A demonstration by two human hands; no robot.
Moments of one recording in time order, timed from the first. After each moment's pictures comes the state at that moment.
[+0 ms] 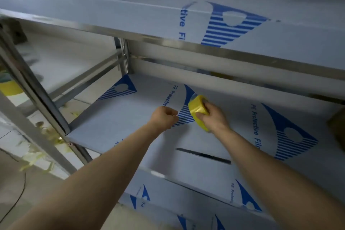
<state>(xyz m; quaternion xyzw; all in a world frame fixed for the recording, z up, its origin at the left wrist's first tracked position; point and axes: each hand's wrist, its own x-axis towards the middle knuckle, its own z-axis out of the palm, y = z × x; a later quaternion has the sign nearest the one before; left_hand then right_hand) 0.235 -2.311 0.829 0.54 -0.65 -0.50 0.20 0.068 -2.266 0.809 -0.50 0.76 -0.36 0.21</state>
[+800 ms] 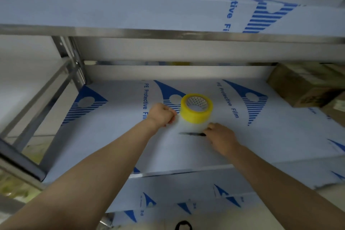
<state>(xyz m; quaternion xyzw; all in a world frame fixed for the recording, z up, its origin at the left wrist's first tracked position) 0.242 -2.340 0.826 0.40 -0.75 -0.52 0.08 0.109 -2.172 0.772 -0.52 0.84 0.13 0.05</state>
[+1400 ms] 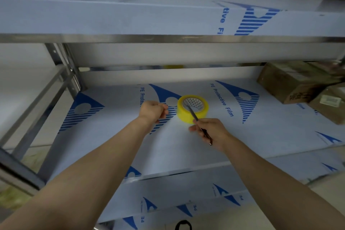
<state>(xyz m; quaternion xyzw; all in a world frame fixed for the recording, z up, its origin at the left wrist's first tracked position) 0.252 -2.350 0.837 0.41 -0.68 -0.59 0.16 0.144 -2.188 0.806 -0.12 0.70 -0.59 0.39</state>
